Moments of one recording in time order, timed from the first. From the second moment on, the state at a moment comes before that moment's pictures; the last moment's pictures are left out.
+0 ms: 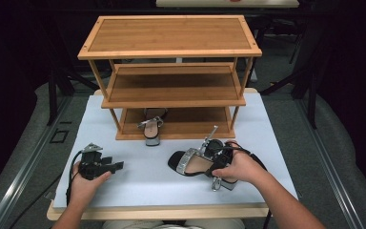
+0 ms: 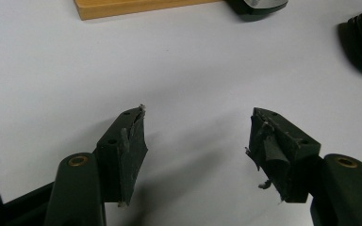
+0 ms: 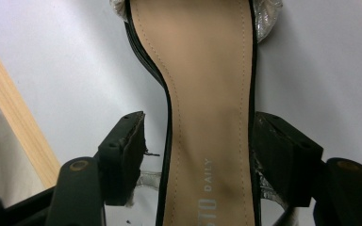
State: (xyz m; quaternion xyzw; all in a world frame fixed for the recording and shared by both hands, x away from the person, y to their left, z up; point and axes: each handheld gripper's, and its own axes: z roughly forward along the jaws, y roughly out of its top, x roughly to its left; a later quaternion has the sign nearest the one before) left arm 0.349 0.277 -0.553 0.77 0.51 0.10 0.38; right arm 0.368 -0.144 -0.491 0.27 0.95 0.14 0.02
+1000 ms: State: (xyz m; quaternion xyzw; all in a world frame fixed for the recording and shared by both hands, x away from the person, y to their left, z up) left arm 0.349 0.277 -0.554 0.77 0.51 0.10 0.38; right arm 0.377 -0.135 -0.511 0.27 0.96 0.08 0.02
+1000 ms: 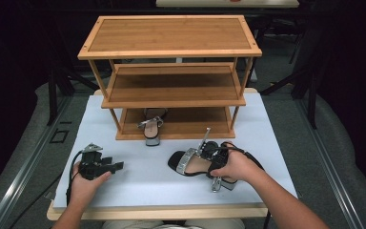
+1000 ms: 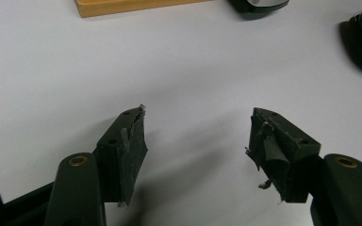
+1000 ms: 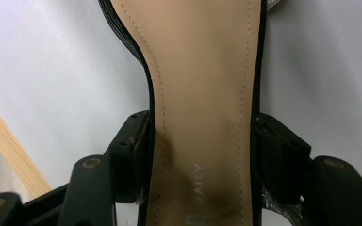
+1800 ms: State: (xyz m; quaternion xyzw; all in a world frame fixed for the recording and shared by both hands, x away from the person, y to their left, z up) left arm 0.349 0.277 -0.554 0.77 0.51 0.10 0.38; right arm 0.385 -0.151 -0.486 0.32 0.94 0.13 0.03
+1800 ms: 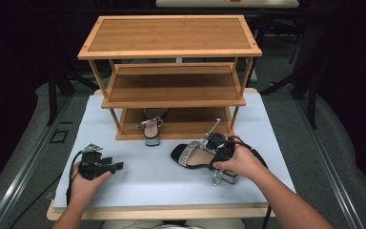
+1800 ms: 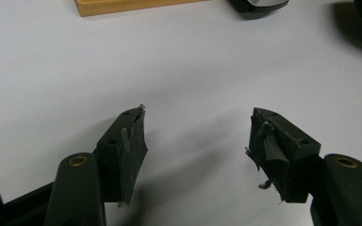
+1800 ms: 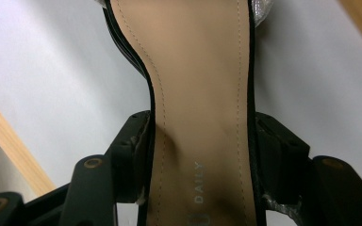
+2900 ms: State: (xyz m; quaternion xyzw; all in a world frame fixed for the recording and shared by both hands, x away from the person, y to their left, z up) left arm 0.350 0.275 -0.557 0.77 0.51 0.09 0.38; right arm 0.426 -0.138 -0.506 0.43 0.89 0.14 0.07
